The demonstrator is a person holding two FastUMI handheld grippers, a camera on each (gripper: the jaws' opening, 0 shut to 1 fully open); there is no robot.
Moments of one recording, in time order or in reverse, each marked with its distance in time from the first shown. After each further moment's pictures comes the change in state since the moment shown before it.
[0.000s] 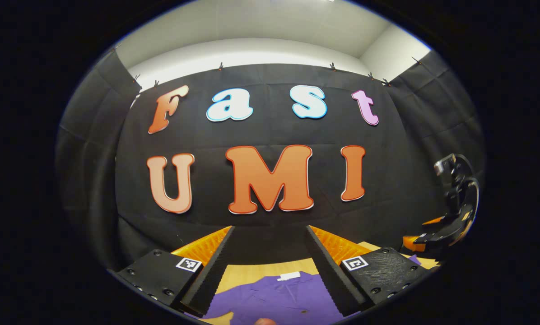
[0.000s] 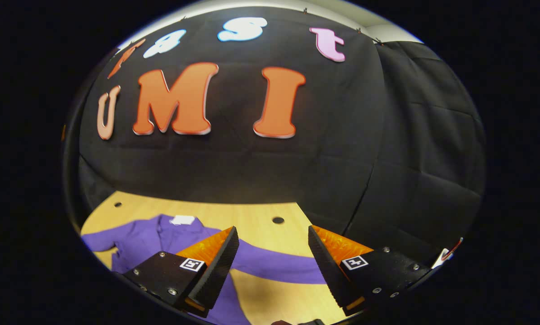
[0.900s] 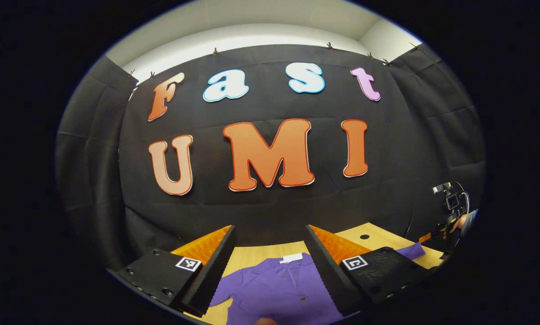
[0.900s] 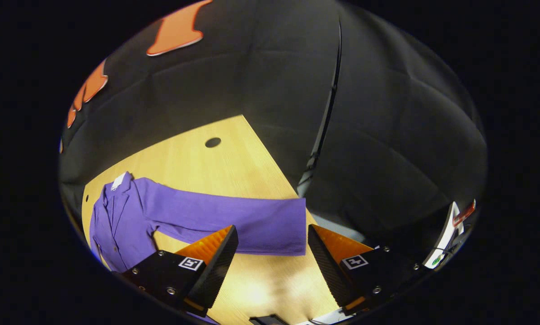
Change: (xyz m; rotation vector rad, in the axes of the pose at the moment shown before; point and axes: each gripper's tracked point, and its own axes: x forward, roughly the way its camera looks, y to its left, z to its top) left arm -0.004 -0.016 -0.042 0.066 0.147 0.078; right arm 0.115 -0.135 -0.182 0.244 0.591 -0.071
